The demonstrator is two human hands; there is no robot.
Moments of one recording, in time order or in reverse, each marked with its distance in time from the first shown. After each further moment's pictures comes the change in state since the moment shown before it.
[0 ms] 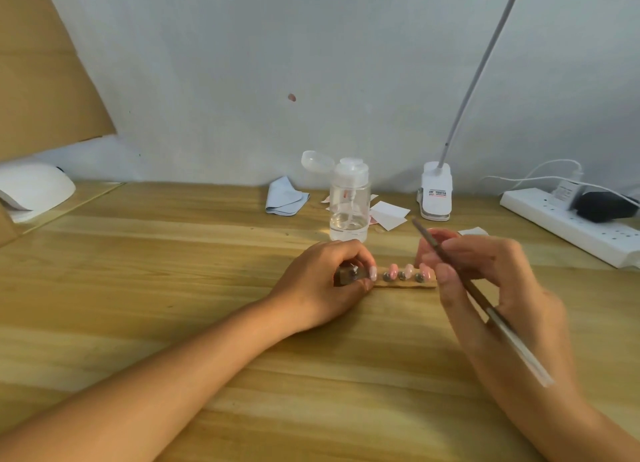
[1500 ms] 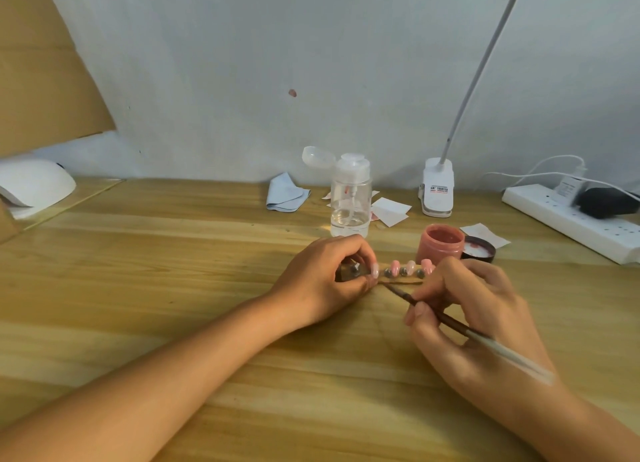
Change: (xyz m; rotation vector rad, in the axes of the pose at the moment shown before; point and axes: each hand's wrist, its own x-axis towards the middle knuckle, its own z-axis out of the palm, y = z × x) left_hand 0.002 -0.003 0.001 -0.008 -0.002 0.031; right_hand 0.001 0.008 0.005 -0.122 -0.276 -0.129
